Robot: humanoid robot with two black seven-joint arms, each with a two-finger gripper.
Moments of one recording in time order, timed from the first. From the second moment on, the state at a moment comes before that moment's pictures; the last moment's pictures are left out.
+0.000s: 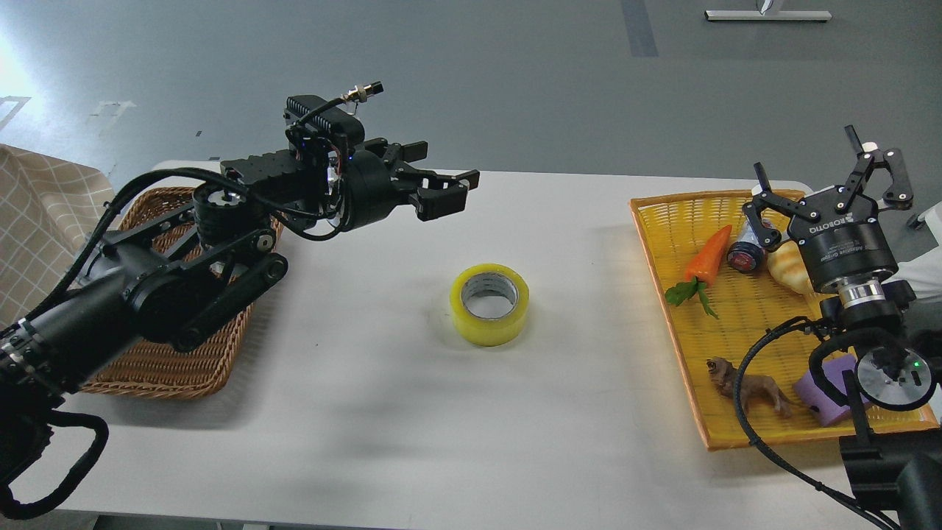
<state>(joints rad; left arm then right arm) -0.78 0.40 -0.71 -1.25 2.05 -0.31 -0.15 0.30 -0.08 1.67 1.06 -0.37 0.49 -0.03</state>
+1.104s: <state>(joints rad) -0.80 0.27 -0.56 -1.21 2.09 -0.40 0.05 0.29 -0.08 1.67 1.06 -0.37 0.49 -0.03</state>
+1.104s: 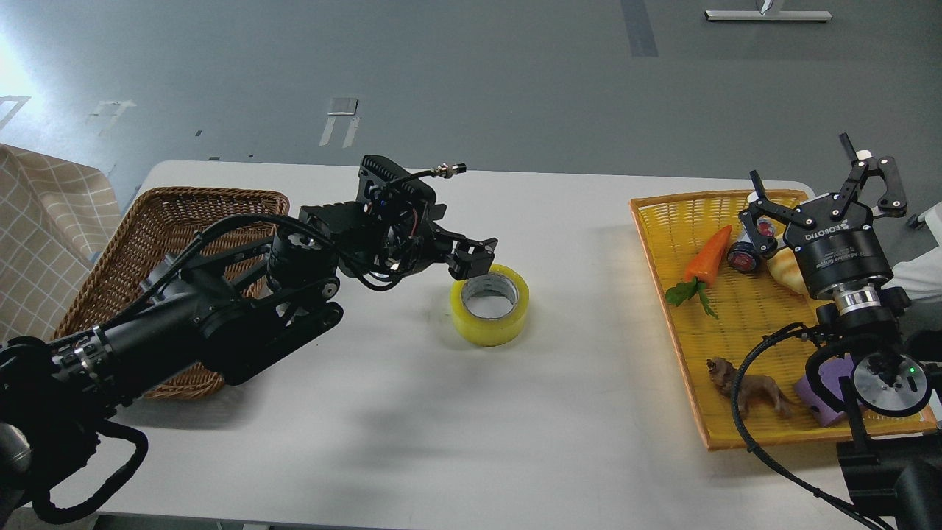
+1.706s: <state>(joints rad) -0.78 0.21 -0.53 -1.12 2.08 -0.40 0.10 0.27 -0.08 1.67 1.06 -0.37 0.49 -0.03</state>
